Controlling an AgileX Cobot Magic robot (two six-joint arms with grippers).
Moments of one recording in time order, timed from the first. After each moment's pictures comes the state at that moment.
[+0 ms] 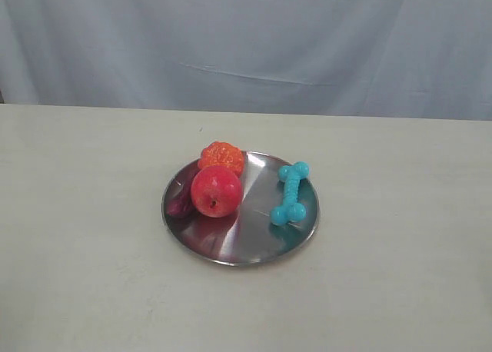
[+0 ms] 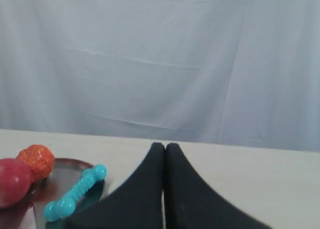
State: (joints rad) left arm 0.07 0.00 0.00 -0.03 0.35 0.02; right arm -0.33 0.01 0.00 0.07 0.01 -0.04
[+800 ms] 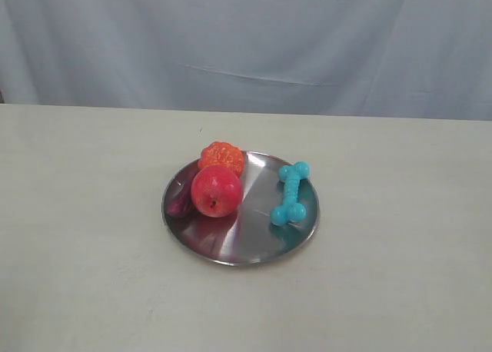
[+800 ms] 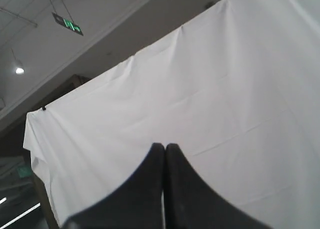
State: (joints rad) left arm 0.07 0.00 0.00 -0.03 0.35 0.02; right arm -0.33 0.04 -0.16 0.16 -0.35 0.47
